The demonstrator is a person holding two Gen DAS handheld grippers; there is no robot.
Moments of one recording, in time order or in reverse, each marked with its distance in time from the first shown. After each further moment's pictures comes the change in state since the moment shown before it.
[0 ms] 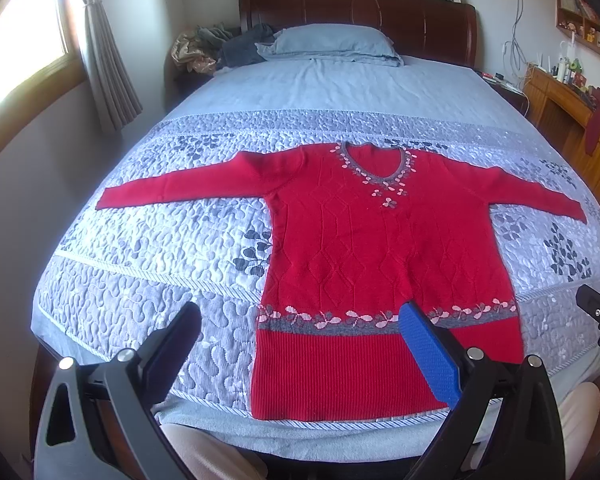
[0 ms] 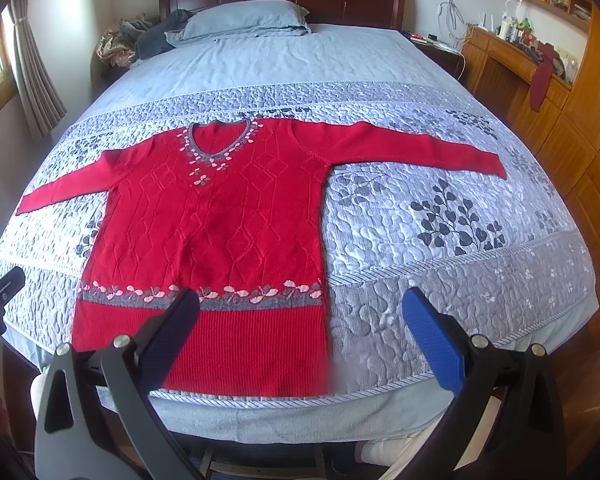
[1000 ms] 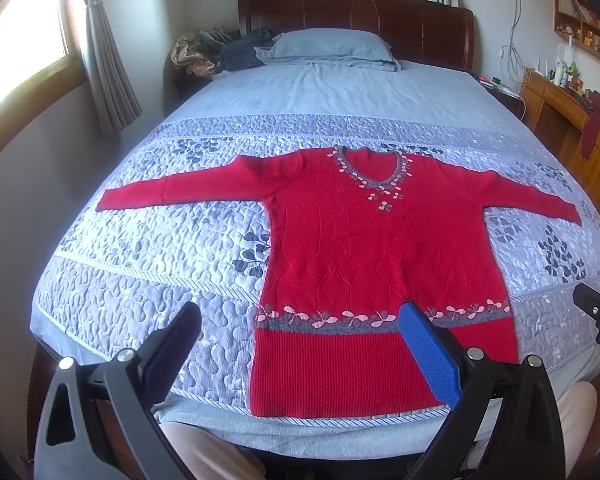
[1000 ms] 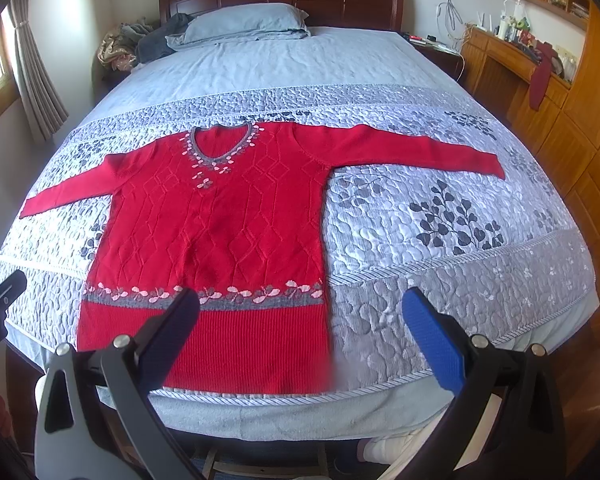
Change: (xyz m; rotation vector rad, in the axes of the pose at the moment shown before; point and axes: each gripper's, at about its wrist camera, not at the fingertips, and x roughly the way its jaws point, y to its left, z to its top) left arm -0.011 -0.003 0.000 -0.001 -0.009 -0.007; right arm -0.011 -0.002 0.001 0.007 -0.007 0.009
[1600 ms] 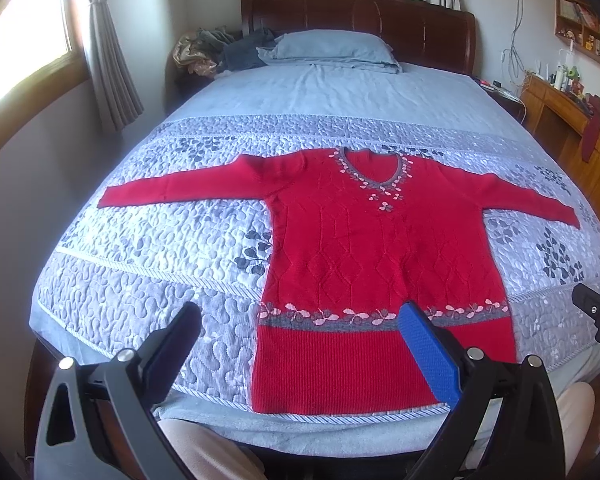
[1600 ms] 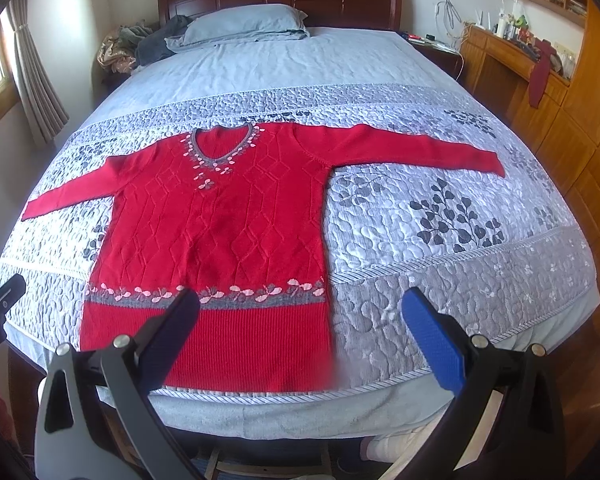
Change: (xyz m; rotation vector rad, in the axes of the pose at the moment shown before) left arm -0.004 0.003 -0.002 -0.011 -0.003 -0.006; right arm -0.003 0.001 -0.003 0.009 -0.003 0.004
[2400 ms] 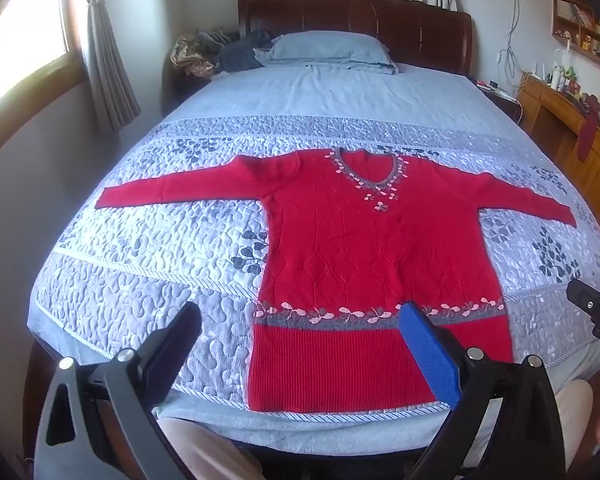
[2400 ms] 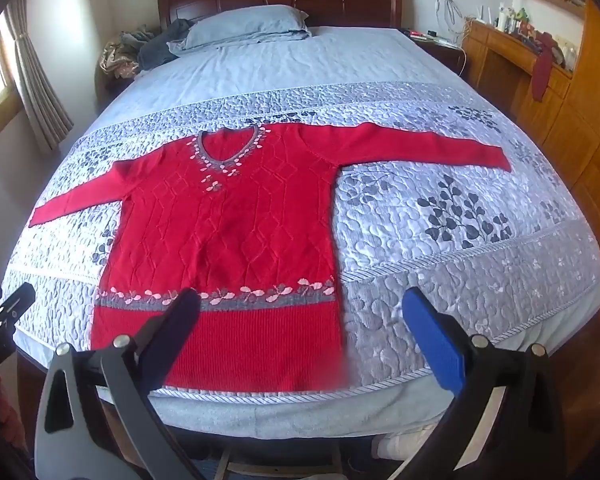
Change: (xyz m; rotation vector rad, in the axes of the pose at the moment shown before) left arm -0.005 -0.004 -0.001 0.005 -0.003 -0.004; right arm -0.005 -0.008 0.010 0.027 0.010 0.037
